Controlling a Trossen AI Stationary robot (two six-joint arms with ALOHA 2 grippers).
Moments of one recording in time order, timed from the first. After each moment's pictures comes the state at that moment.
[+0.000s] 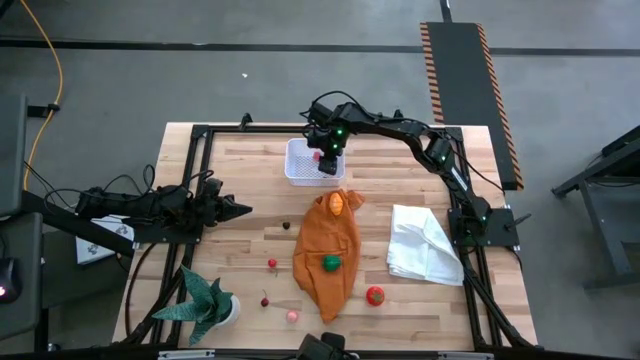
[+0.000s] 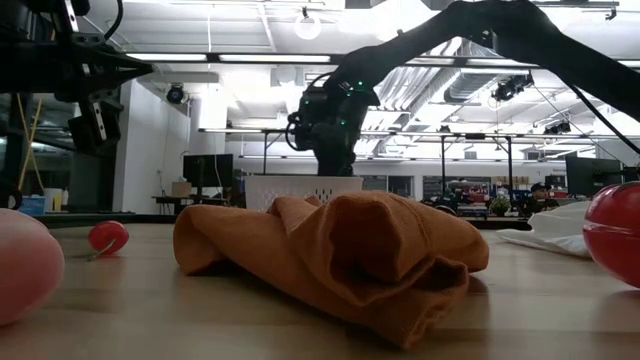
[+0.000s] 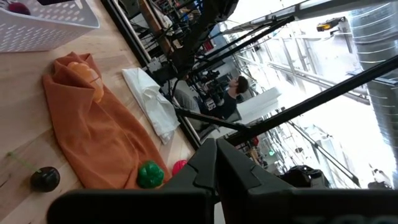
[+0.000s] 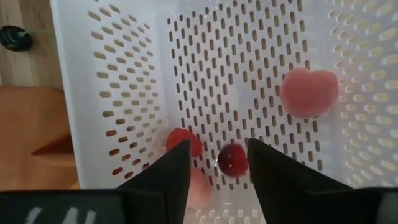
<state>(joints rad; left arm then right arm) 0.01 0.02 0.01 0.03 -0.11 -1.06 -0.50 2.35 2.08 -1.07 -0.34 -0.29</state>
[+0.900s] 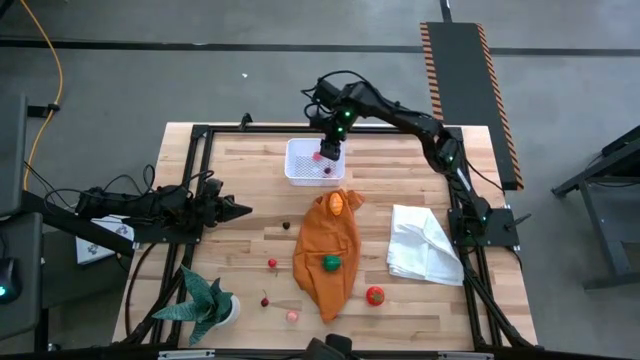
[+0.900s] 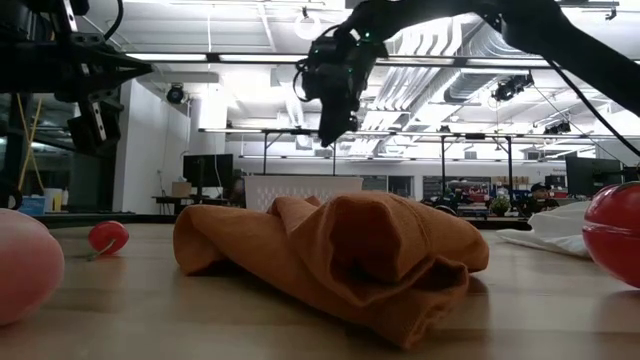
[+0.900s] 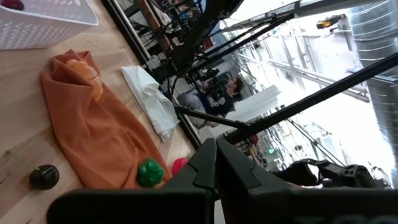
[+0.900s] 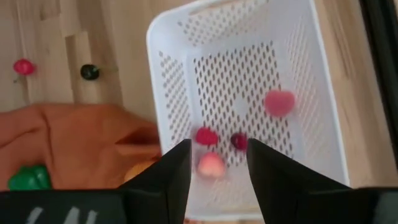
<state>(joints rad) 0.01 0.02 0.01 0.03 -0.09 -1.06 -0.51 2.27 2.32 -1.30 -0.35 -0.25</state>
